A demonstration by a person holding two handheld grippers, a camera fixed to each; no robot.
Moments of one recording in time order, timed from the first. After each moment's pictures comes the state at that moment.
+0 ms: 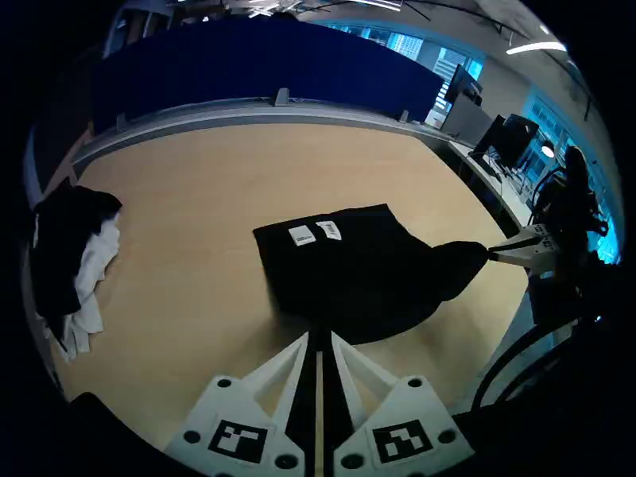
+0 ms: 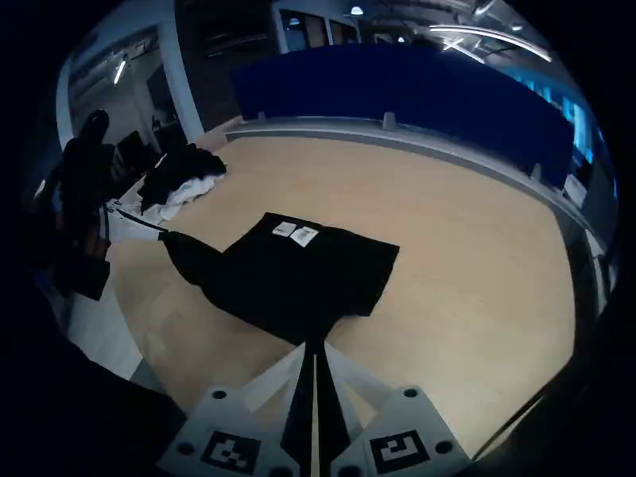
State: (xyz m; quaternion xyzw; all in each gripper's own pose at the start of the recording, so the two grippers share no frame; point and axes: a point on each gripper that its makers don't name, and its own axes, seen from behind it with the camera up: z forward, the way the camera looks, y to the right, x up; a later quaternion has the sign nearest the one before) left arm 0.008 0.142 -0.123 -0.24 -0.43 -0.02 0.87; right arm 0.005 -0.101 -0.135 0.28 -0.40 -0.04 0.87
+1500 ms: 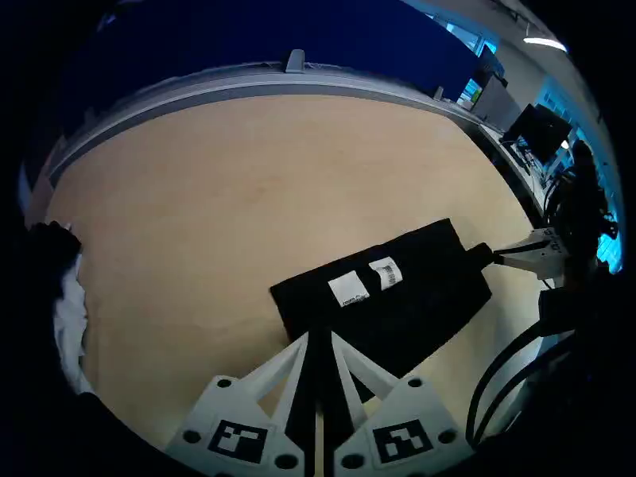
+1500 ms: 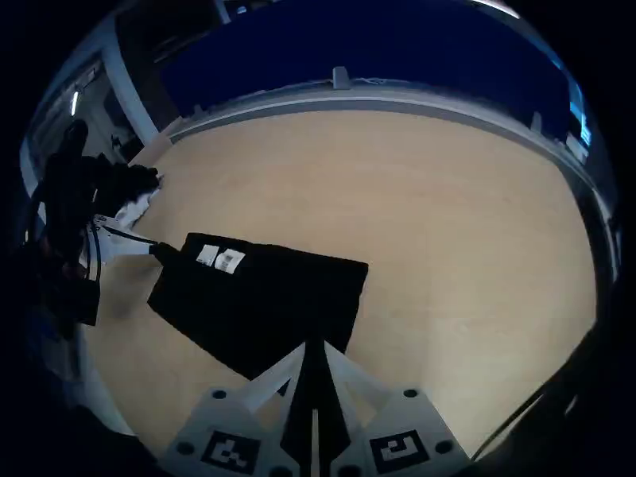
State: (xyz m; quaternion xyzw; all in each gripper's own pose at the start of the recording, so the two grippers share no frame) left arm -0.074 0.162 0.025 -0.23 -0.49 0.00 0.84; right arm -0.075 -0.099 -0.006 0.21 -0.47 0.01 0.86
